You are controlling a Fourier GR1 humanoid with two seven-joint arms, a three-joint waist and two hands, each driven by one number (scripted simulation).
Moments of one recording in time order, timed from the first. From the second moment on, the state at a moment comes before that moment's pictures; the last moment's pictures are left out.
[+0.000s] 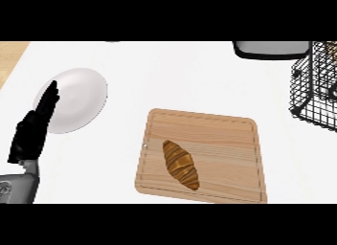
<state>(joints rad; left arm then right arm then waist) -0.15 0.27 0.07 -1.47 -0.16 0.06 0.07 -0.85 -0.73 -0.19 -0.82 0.98 -0.03 0.30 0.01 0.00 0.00</state>
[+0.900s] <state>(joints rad) -0.15 0.25 0.08 -1.46 -0.18 0.07 0.06 -0.80 -0.68 -0.43 -0.68 0.74 -0.14 0.17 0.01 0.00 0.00</state>
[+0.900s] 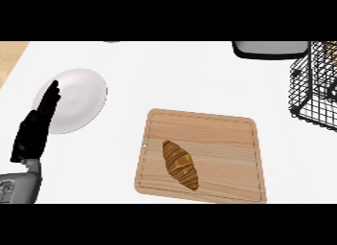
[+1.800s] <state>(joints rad) -0.12 0.26 0.12 -1.46 -0.18 0.05 0.05 -0.49 -0.88 -0.74 -1.02 0.42 0.11 0.30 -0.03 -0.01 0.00</state>
